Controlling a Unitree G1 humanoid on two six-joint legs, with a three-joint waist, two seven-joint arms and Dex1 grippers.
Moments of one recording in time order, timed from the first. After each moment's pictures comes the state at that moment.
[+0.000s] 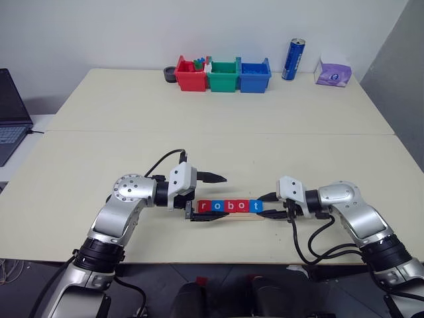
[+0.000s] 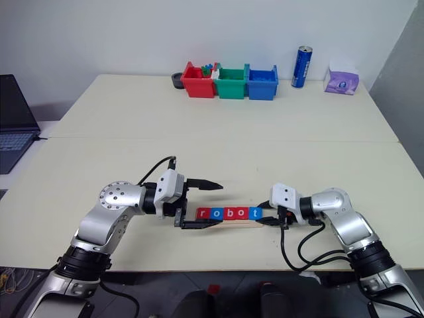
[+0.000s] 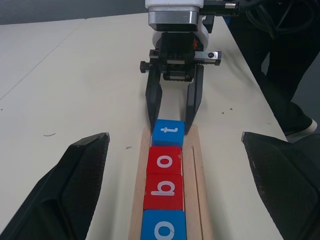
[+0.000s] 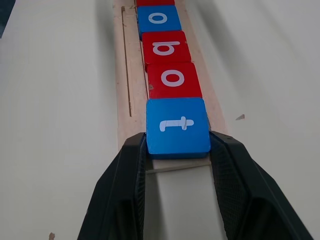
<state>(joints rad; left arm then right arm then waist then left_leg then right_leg) -0.40 0.57 -0.16 -0.04 -0.33 0.15 -1.26 -0.41 -0.65 0.29 0.05 0.13 0.18 1.18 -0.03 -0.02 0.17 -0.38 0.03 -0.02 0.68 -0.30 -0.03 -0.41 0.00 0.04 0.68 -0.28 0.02</state>
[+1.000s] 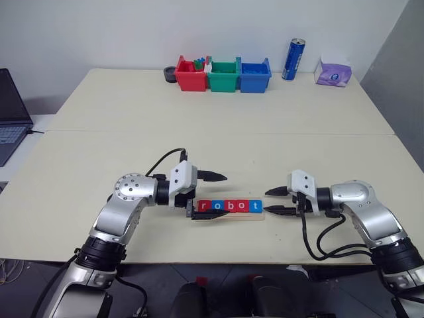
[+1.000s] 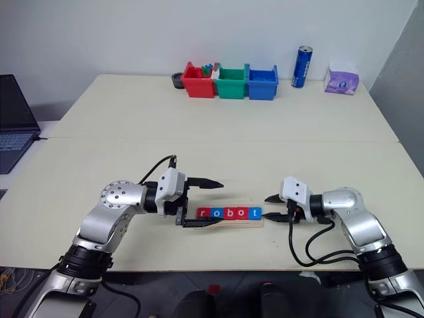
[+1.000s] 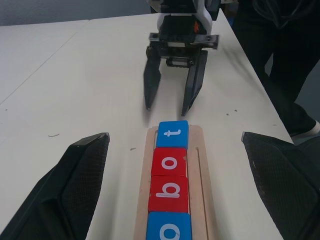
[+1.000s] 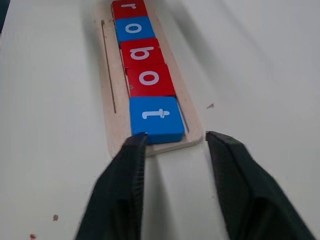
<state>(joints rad) -0.42 0.56 -0.16 -0.02 -0.33 0.14 -1.26 -0.36 -0.68 0.21 -0.02 0.19 0.26 1.16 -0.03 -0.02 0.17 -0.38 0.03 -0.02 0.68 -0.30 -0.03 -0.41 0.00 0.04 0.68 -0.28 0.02</state>
